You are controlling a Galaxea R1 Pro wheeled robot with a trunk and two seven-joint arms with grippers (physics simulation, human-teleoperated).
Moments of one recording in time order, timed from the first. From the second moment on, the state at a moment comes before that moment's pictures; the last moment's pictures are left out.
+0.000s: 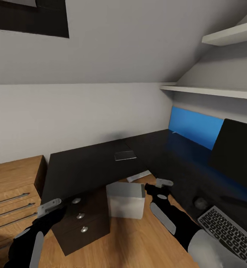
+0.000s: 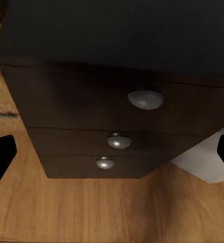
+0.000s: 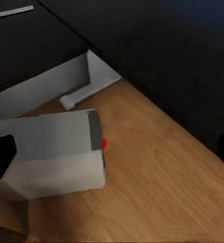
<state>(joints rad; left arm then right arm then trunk) -0.16 -0.13 0.37 -1.55 0.07 0.64 0.03 -0.66 -0.07 0.69 -0.93 -0.75 0.17 -0.71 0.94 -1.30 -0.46</state>
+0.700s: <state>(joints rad) -0.01 -0.02 0.48 -0.85 -0.03 0.11 0.03 -0.54 0.14 0.92 -0.10 -0.71 -0.39 -0.41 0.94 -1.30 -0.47</state>
